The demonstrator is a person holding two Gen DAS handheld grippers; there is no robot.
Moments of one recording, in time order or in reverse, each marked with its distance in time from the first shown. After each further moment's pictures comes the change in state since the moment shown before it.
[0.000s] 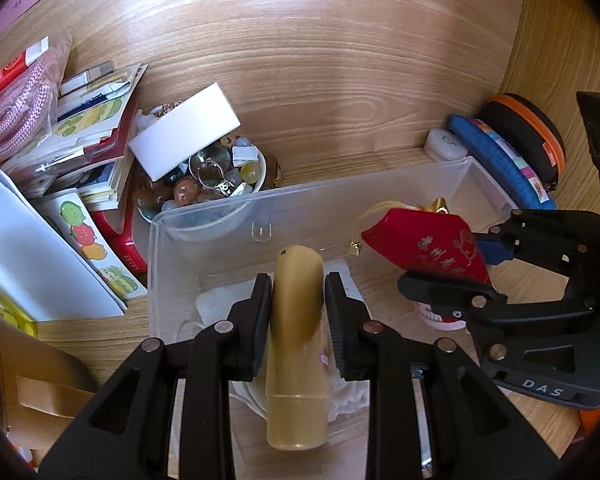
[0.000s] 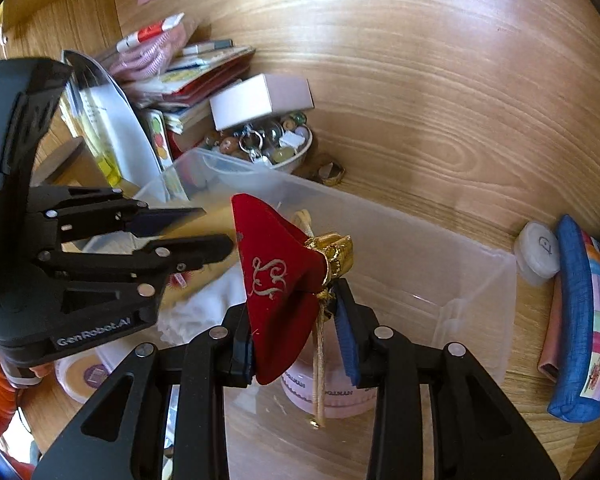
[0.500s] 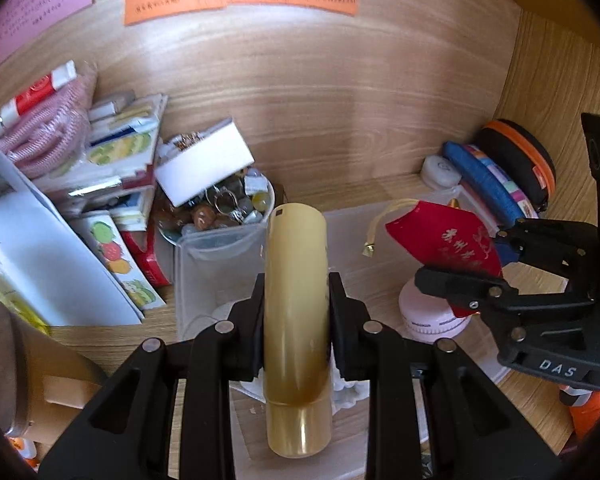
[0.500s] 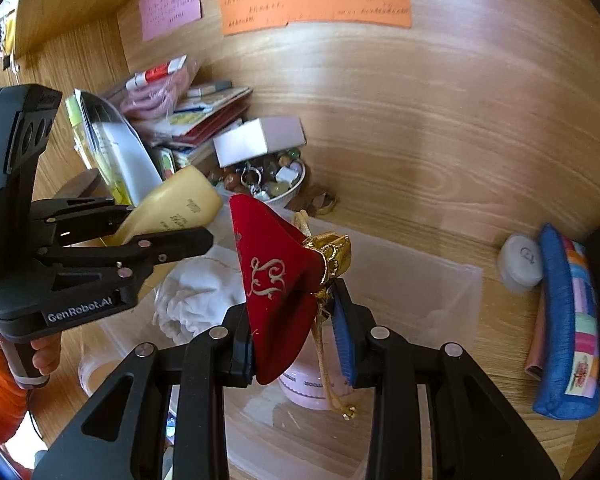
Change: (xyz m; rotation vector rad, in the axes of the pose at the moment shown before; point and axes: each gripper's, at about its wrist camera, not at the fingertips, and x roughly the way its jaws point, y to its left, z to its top) left arm -0.024 0.008 0.005 -0.026 -0.061 -0.007; right arm -0.033 -0.011 0.005 0.027 -0.096 0.020
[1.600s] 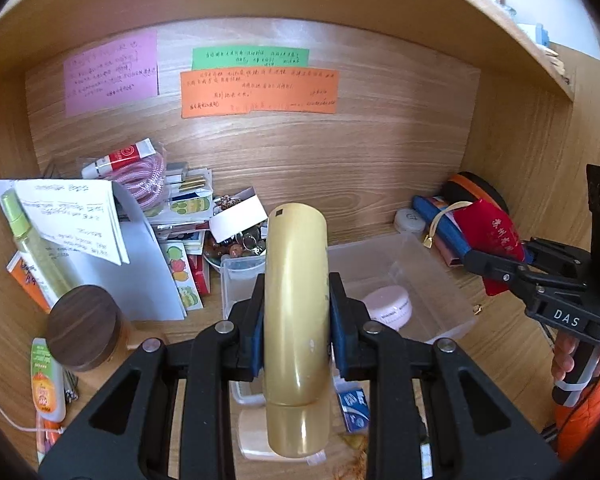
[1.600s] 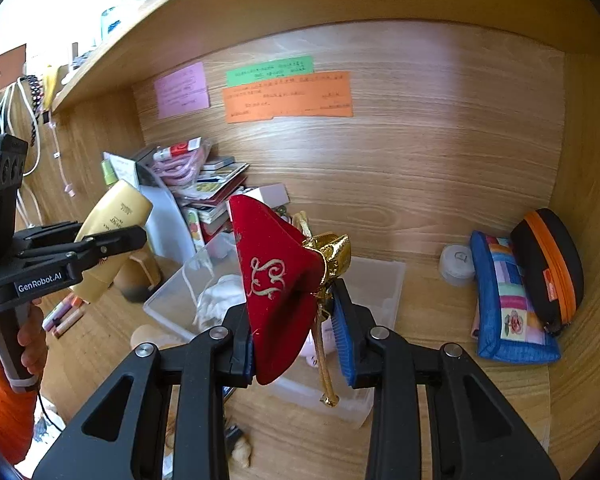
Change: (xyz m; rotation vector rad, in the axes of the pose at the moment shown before) left arm -0.118 -0.012 -0.019 -0.017 -0.209 0.034; right arm -0.115 0.008 -0.036 0.079 -0.233 -0.058
